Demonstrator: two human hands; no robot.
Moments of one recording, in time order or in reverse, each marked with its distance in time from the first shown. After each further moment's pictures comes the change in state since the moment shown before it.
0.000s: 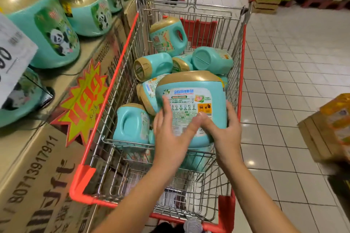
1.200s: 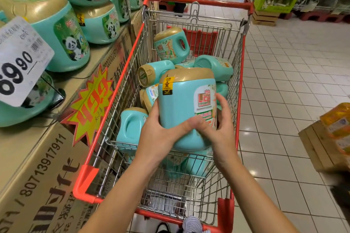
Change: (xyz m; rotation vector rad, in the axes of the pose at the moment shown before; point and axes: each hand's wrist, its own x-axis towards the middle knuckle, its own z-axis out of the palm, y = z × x) left_hand -0.003 0.023 -0.036 -0.263 -0.039 0.015; right_hand -0.013 -0.024 0.015 0.064 -0.163 -0.066
